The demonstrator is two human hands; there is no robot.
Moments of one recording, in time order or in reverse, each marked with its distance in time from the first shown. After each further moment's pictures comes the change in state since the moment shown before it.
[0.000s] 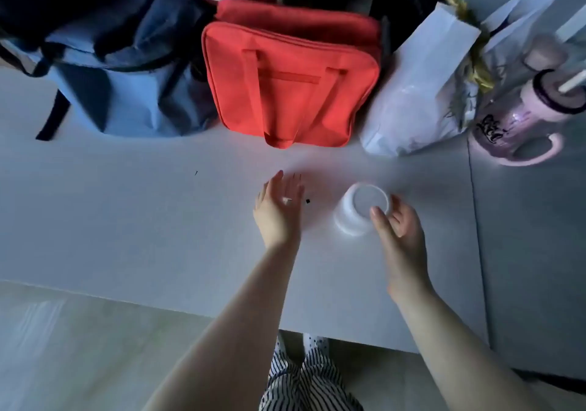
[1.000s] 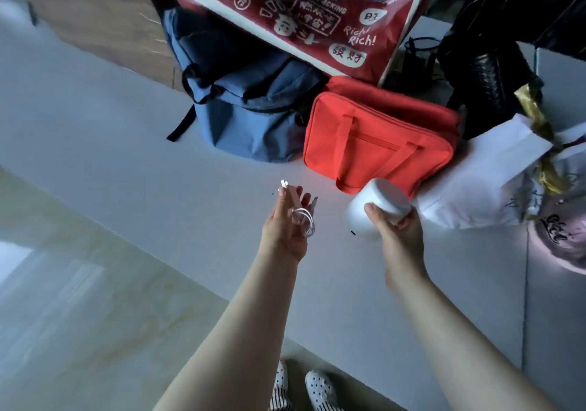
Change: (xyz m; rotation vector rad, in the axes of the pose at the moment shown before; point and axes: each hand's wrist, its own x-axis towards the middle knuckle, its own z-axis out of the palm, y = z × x) left_hand 0.020 0.046 -0.110 -1.449 0.030 -0.582; right_hand 0.008 -0.072 0.092 -0.021 -0.254 -0.092
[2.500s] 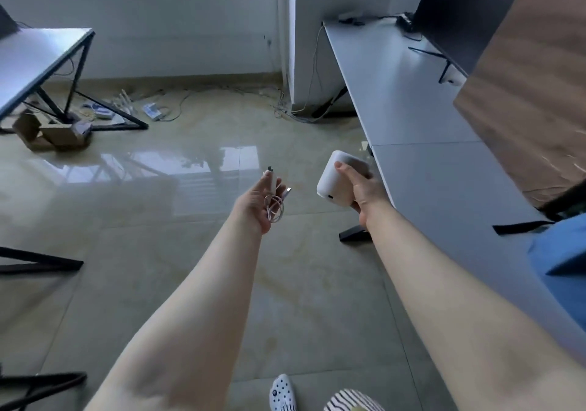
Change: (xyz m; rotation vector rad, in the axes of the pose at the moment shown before) left_hand -0.258 0.412 -0.343 -0.386 0.490 0.641; right_hand -0.330 -0.054 0.492 -0.196 -1.138 0.181
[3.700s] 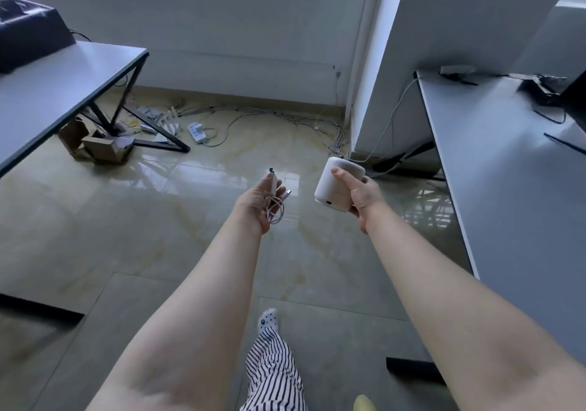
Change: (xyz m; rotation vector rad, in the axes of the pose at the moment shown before) left_hand 0.381 0.327 0.088 -0.139 0.131 0.141; right_hand 0.412 -0.120 0.342 -0.151 -0.232 0.051
